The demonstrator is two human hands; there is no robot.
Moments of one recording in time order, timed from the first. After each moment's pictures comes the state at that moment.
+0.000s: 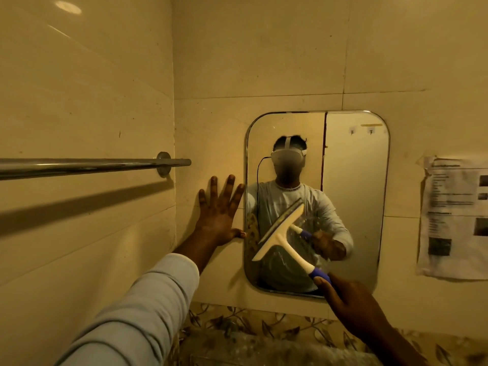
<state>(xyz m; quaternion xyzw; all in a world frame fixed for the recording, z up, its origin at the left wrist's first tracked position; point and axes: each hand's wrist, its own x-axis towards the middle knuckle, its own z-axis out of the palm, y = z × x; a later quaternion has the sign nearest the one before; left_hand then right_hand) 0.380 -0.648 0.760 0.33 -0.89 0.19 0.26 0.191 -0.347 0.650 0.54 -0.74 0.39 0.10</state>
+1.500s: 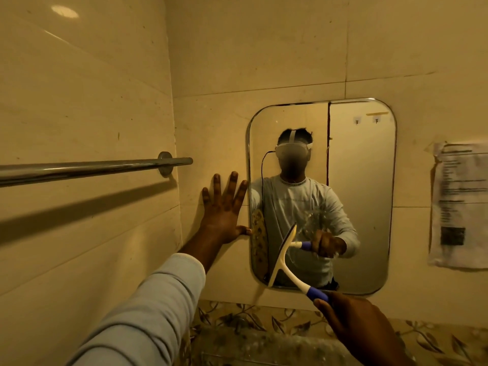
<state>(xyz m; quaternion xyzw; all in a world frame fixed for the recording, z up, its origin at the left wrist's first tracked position) 0.380 -0.645 0.762 0.34 -0.89 0.20 0.25 0.224 -0.339 0.629 0.51 -0.82 0.25 0.09</state>
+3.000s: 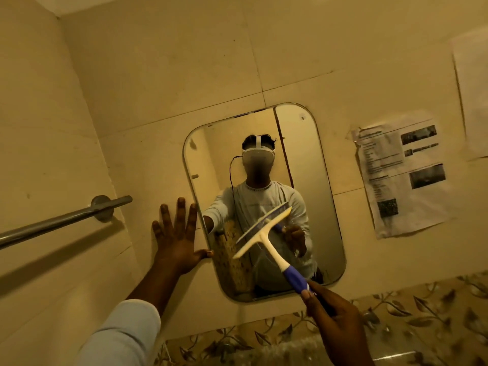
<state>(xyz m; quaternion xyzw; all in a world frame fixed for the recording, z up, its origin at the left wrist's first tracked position) 0.383 -0.645 0.762 0.33 -0.90 0.19 0.24 0.256 -0.312 0.622 0.33 -0.58 0.74 0.02</state>
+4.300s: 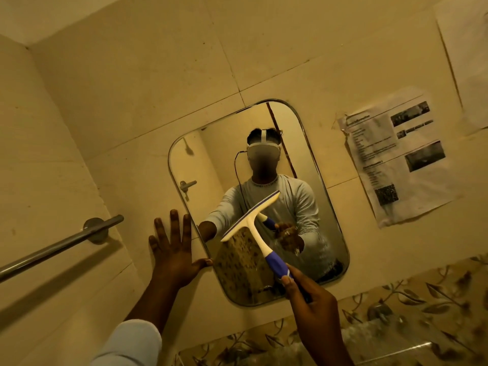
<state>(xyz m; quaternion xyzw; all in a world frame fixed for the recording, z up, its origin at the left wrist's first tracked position) 0.380 -0.658 0.757 0.31 -0.89 0.23 0.26 0.256 -0.367 0.620 0.31 -0.52 0.80 0.05</state>
